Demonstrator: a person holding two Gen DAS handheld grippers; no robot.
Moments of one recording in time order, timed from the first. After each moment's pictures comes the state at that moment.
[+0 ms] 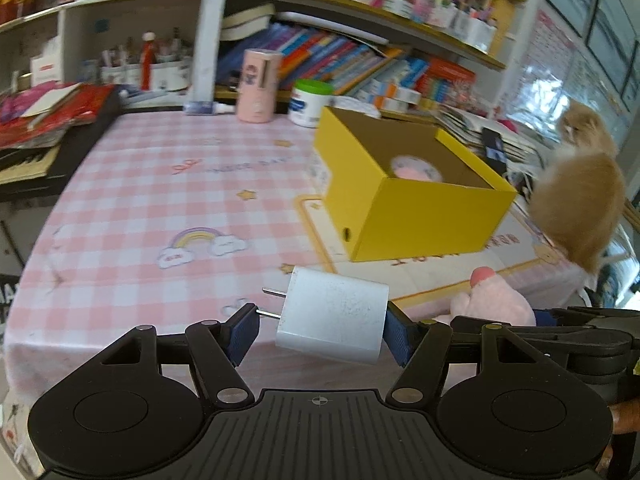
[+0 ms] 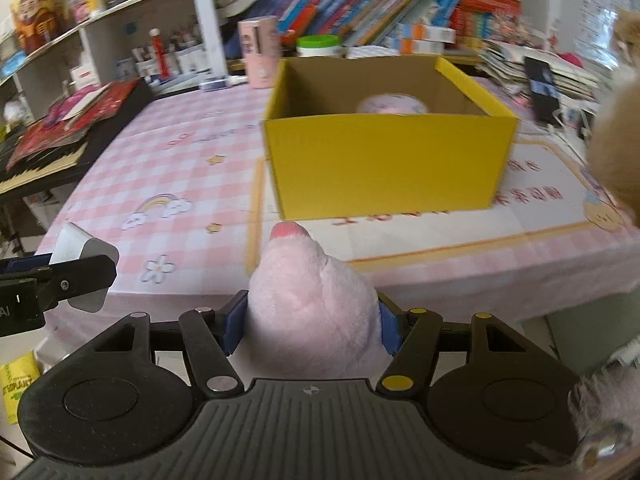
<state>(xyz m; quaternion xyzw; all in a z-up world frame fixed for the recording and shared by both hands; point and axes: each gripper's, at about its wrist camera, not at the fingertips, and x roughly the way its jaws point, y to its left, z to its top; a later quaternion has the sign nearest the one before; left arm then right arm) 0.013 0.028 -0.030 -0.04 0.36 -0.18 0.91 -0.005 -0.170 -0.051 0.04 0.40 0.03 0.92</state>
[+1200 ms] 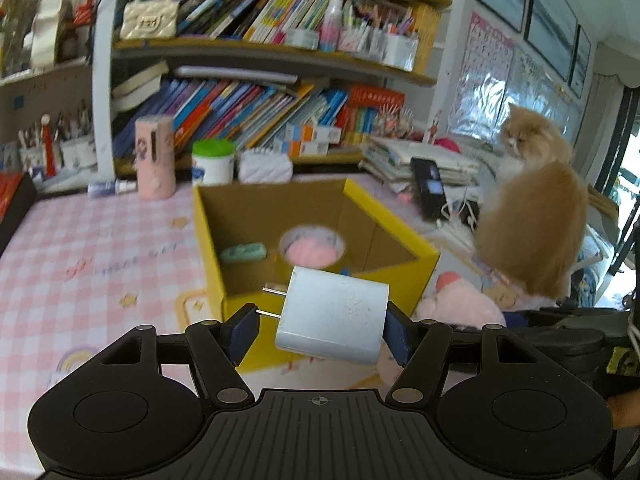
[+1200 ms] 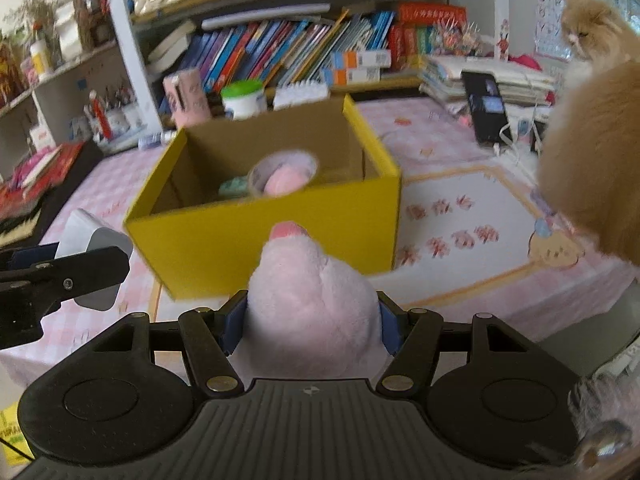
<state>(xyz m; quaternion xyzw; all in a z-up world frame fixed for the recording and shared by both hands) 0.062 -0.101 0.014 -0.01 0.29 -0.24 0.93 0.040 -0.291 -0.025 0.08 0.35 0.00 0.93</state>
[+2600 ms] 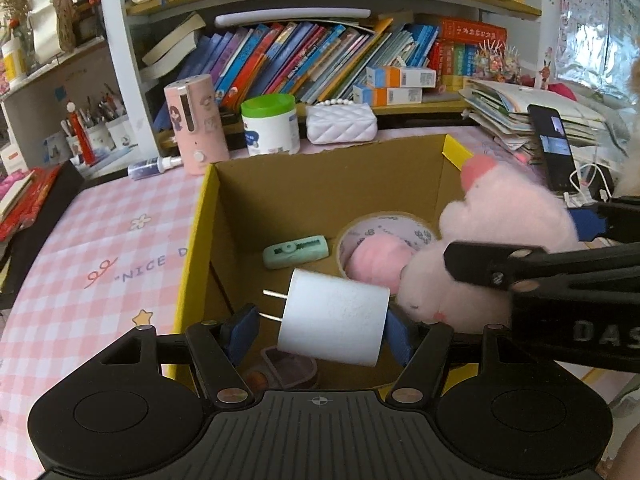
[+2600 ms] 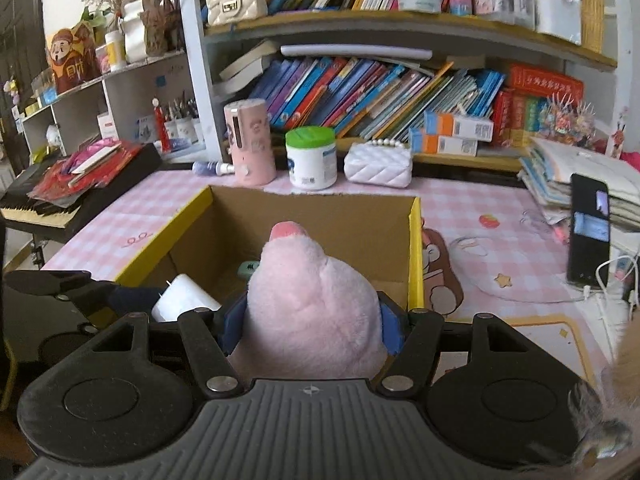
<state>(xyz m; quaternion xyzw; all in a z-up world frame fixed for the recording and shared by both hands) 0.175 -0.183 -0.037 0.07 0.36 -0.07 0.93 0.180 -0.332 -0.016 0.00 0.31 0.16 0.94</state>
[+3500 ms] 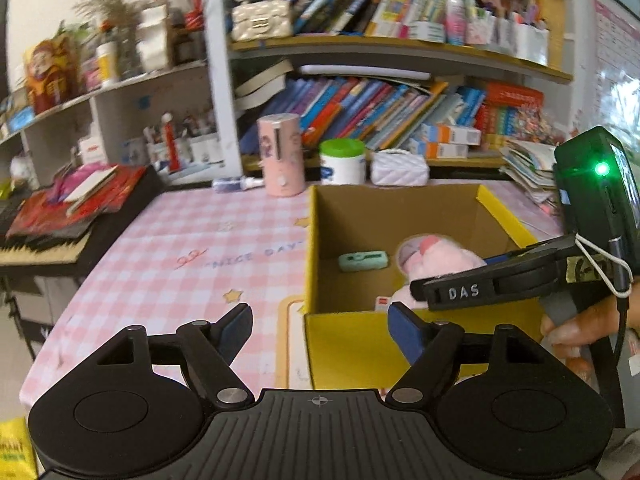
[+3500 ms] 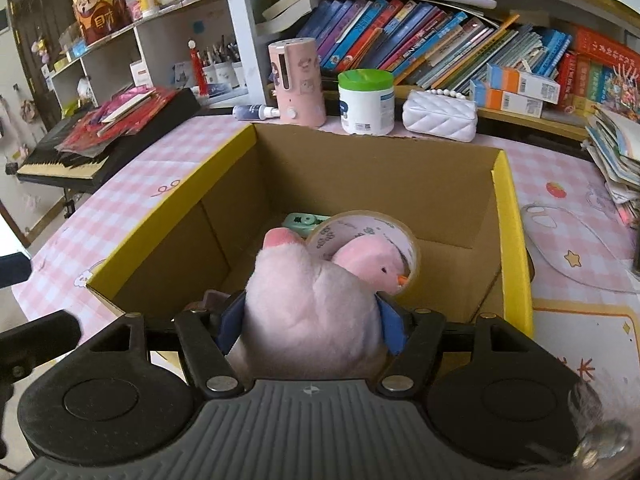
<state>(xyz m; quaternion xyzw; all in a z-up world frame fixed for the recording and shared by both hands) 0.081 -0.135 -0.001 0.02 0.30 0.01 0.95 0.210 -0.293 -0.047 -0.02 0.37 0.23 0.90</state>
